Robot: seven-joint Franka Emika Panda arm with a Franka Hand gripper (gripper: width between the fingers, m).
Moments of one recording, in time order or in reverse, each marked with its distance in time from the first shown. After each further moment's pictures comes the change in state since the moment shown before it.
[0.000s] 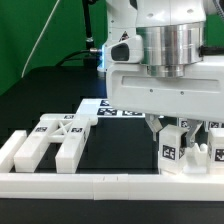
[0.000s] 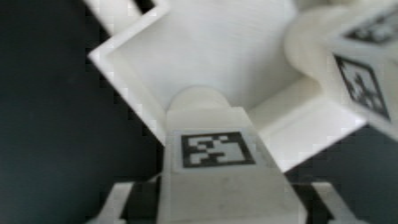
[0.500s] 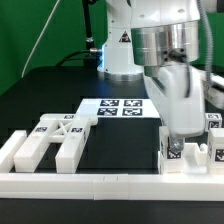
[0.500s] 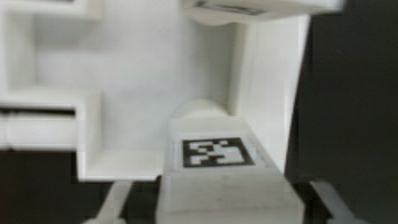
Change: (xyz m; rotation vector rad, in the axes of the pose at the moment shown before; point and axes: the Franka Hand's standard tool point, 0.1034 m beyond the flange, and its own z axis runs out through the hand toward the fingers) arm 0.000 0.001 0.001 0.029 -0.044 0.847
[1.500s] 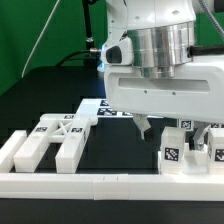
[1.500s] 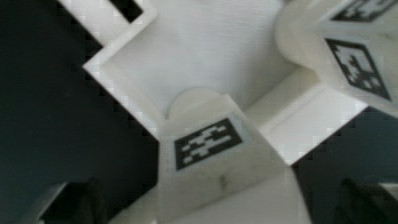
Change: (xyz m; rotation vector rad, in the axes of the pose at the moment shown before) arm 0.004 0.000 0.001 -0.012 0.003 -1.043
